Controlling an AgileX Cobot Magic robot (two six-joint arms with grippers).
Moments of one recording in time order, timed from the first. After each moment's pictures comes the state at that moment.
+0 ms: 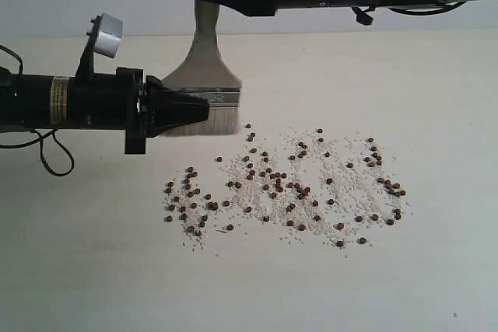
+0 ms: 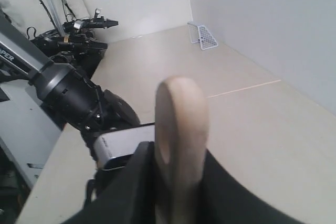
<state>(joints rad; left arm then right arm) -0.19 2.02 -0.94 1.41 -1.20 -0.81 0.30 2.00 -1.40 1.73 1.22 -1.91</state>
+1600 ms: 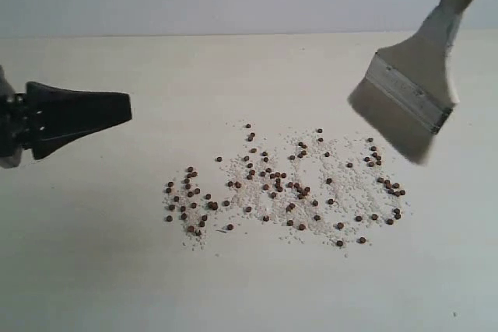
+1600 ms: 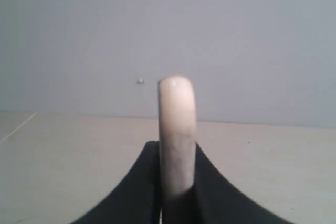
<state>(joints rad) -0.08 1.30 -0.45 1.38 -1.16 -1.38 0.17 0.93 -0.64 1.72 0.31 -1.52</state>
